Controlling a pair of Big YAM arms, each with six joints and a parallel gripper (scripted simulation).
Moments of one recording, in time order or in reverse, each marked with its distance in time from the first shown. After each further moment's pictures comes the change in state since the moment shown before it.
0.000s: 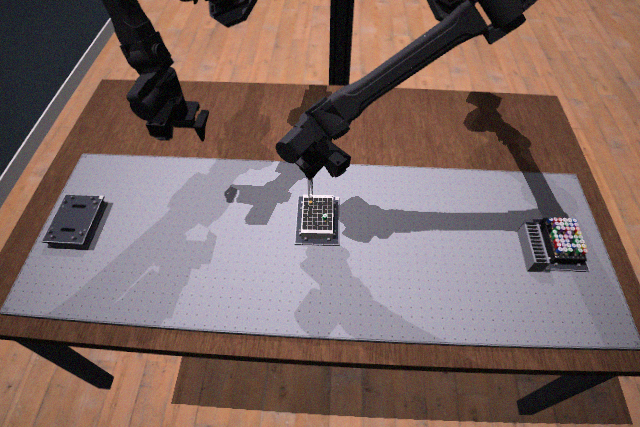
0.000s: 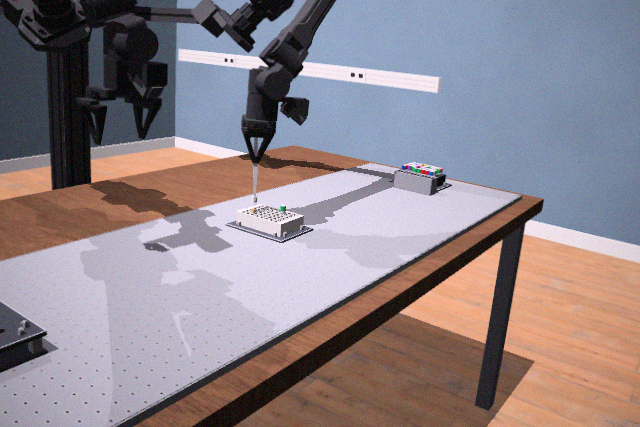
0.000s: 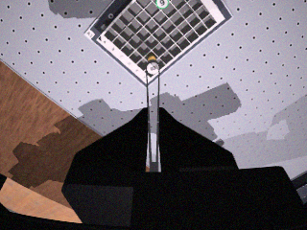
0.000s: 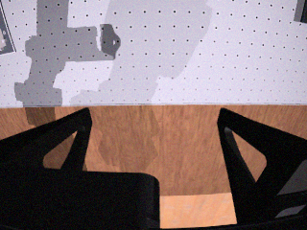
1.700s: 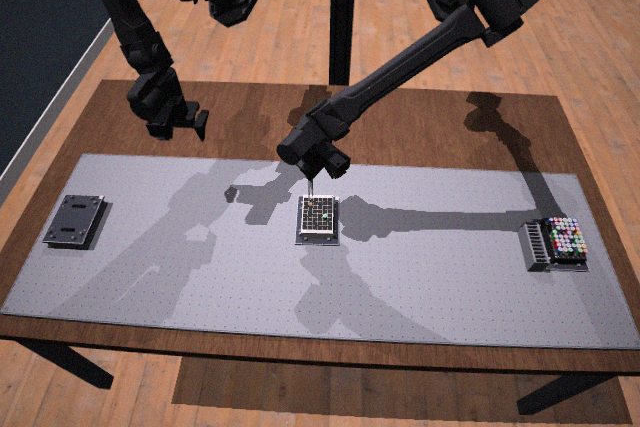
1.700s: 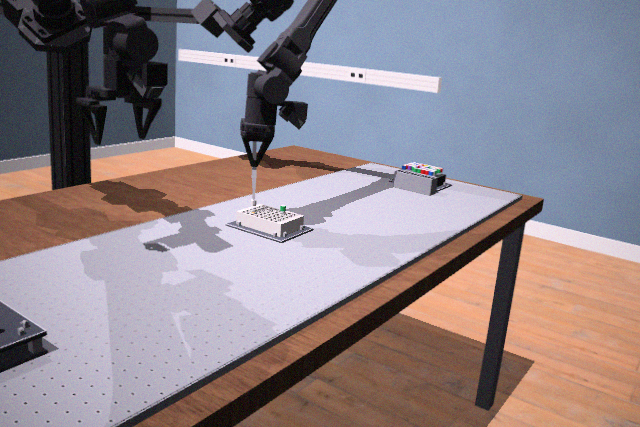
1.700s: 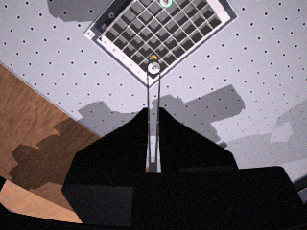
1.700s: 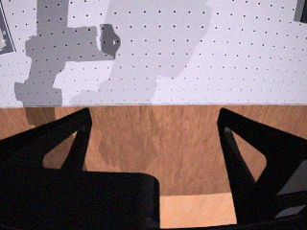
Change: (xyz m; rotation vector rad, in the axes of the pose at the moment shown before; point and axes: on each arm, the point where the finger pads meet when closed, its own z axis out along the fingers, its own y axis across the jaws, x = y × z) left arm 0.002 0.003 0.009 -0.001 0.000 0.001; right arm 0.000 0.000 0.000 0.000 0.000 0.000
